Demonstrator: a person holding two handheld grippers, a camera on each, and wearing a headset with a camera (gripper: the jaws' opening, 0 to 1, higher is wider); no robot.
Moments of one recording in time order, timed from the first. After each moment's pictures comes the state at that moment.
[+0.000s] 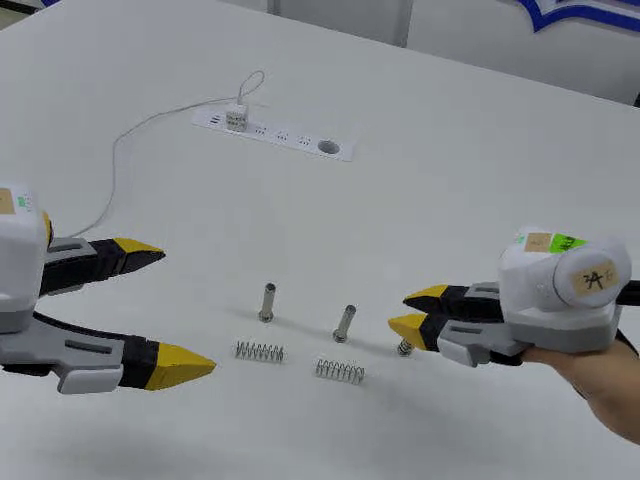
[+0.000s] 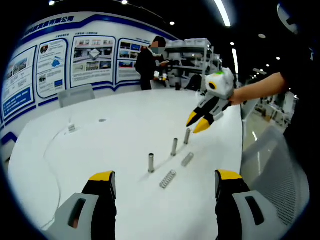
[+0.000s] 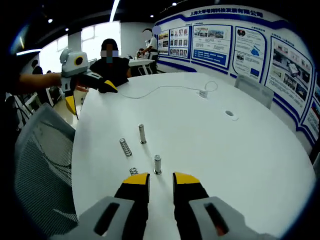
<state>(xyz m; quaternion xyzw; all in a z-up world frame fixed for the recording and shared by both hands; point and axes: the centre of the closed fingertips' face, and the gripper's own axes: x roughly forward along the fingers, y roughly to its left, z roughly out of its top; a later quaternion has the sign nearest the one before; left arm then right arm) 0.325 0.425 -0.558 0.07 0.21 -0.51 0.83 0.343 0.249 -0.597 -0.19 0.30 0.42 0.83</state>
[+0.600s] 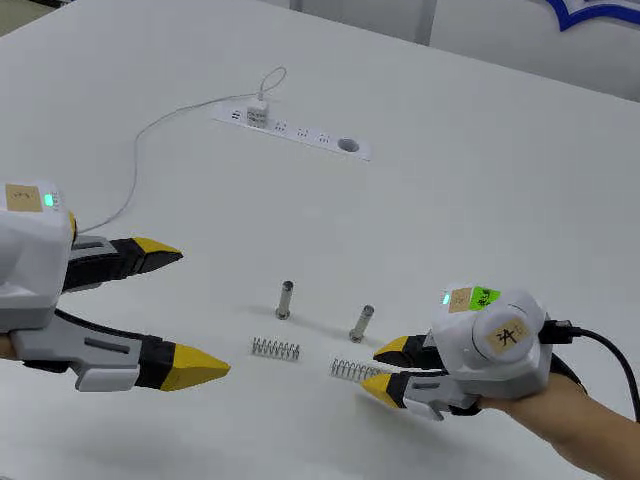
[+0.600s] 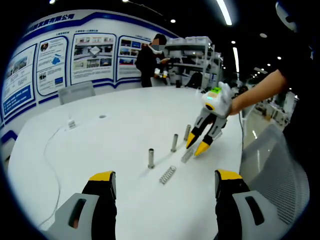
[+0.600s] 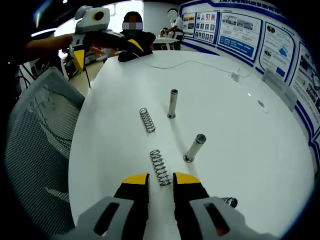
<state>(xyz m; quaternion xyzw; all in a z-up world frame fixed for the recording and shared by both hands) 0.324 0.429 -0.565 0.07 0.22 -0.50 0.83 0.324 0.276 -0.667 -0.23 0.36 0.47 0.77</state>
